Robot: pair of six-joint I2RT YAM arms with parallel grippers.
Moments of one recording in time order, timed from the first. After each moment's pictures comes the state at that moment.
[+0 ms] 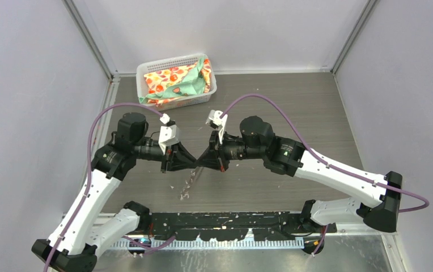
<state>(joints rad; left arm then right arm) -0.42 0.86 1.03 -0.73 1.11 0.38 1.07 1.22 1.17 -0.21 -0.38 0.29</state>
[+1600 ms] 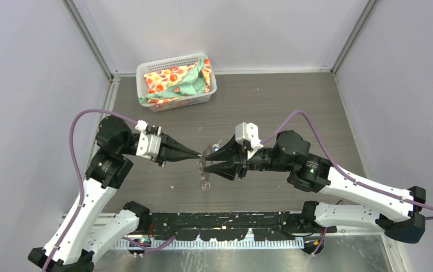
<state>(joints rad) -0.45 0.79 1.02 -0.16 1.30 0.28 1.14 0.97 1.01 0.06 -0.38 0.05</state>
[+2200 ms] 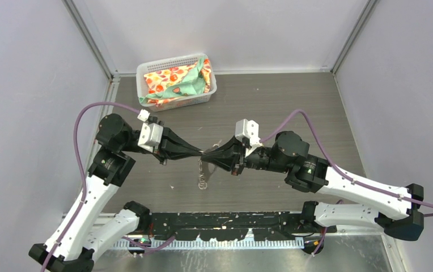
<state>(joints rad) -0.46 0.81 1.00 -0.01 1.26 0.02 1.17 0.99 1.01 0.13 -0.25 0.03</state>
